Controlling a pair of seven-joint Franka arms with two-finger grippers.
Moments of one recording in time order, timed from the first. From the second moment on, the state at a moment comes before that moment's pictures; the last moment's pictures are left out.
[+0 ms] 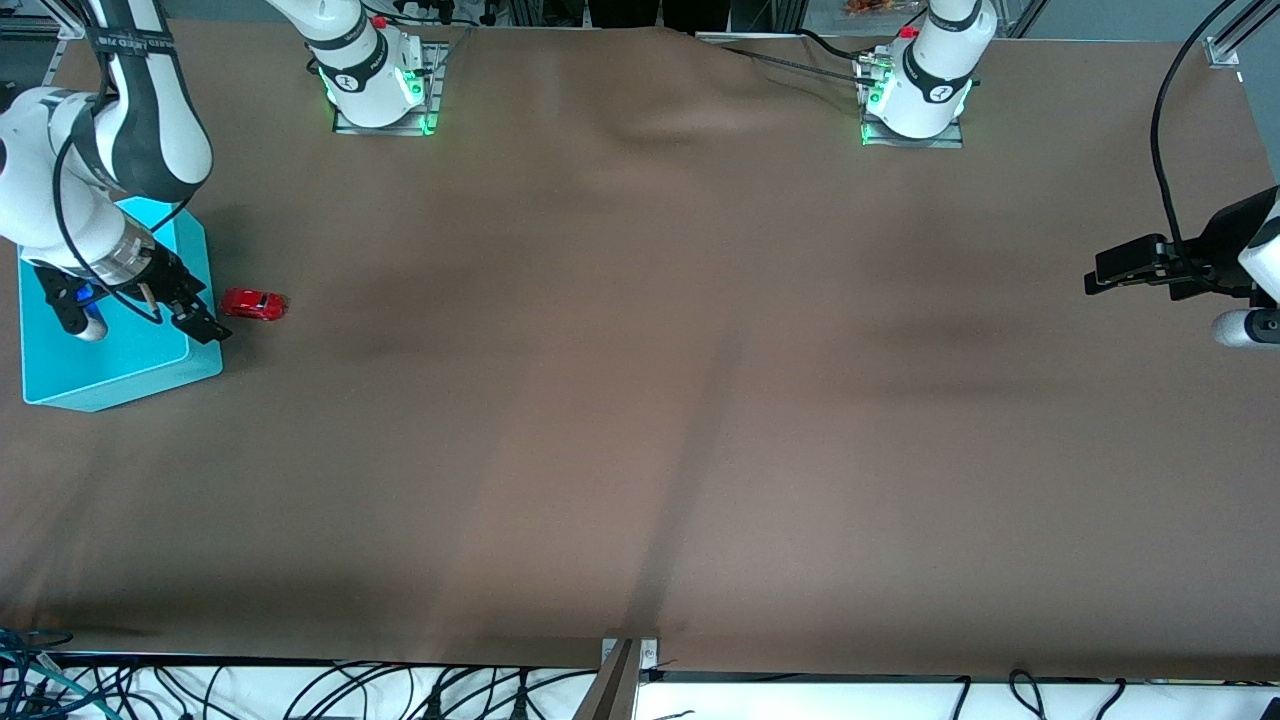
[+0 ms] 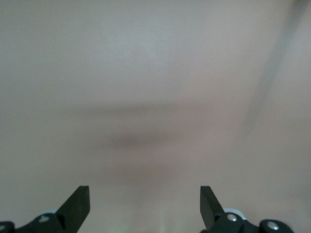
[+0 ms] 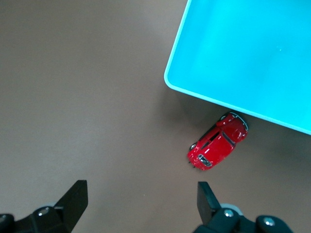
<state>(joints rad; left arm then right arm) -0.08 0.29 0.13 -1.18 -0.12 1.32 0.03 0.04 0.06 -0.21 -2.26 0.00 2.35 0.75</state>
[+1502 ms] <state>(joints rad) -0.08 0.29 0.13 -1.18 -0.12 1.32 0.03 0.04 0.12 -0.30 -2.49 0.00 2.64 0.89</state>
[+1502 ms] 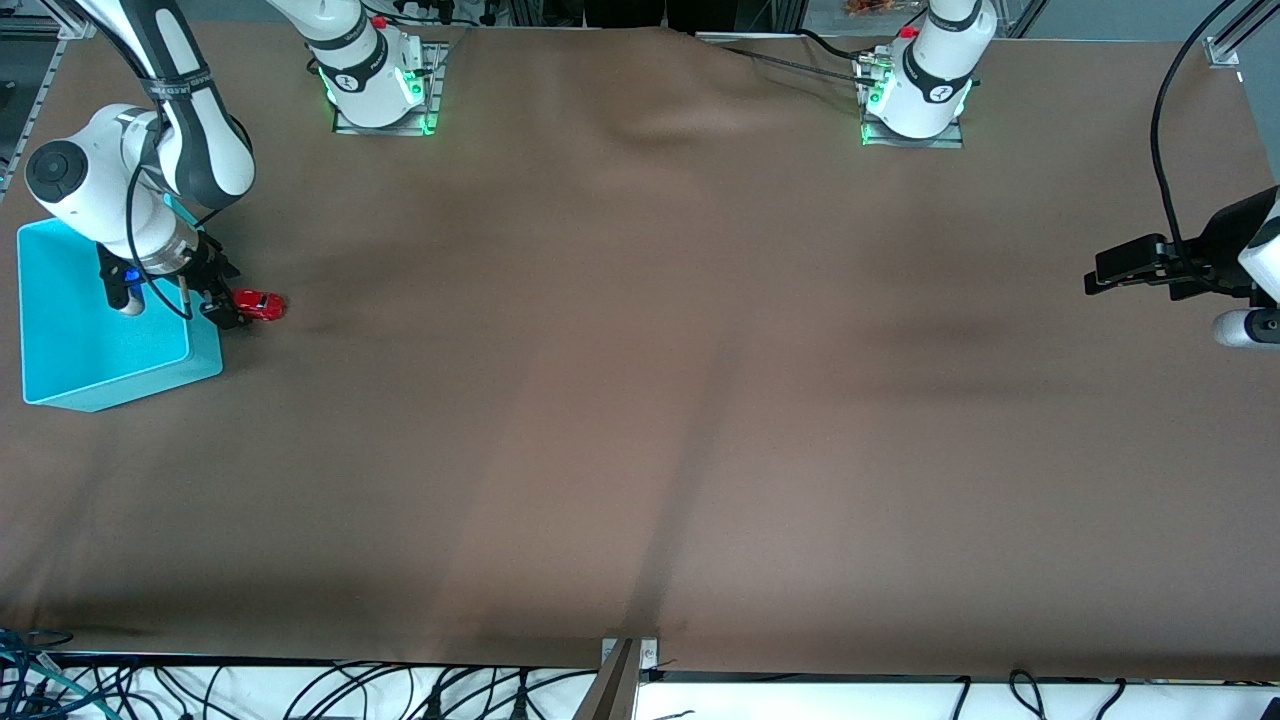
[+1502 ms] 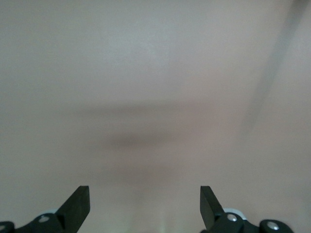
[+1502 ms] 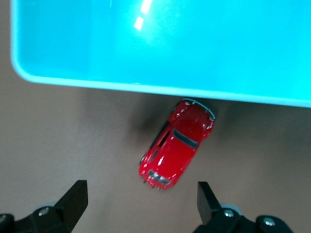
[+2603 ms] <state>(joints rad) -0.08 0.29 0.13 -1.18 -0.12 1.32 0.04 0.04 0.23 -0.32 -2.49 0.00 2.77 0.89</state>
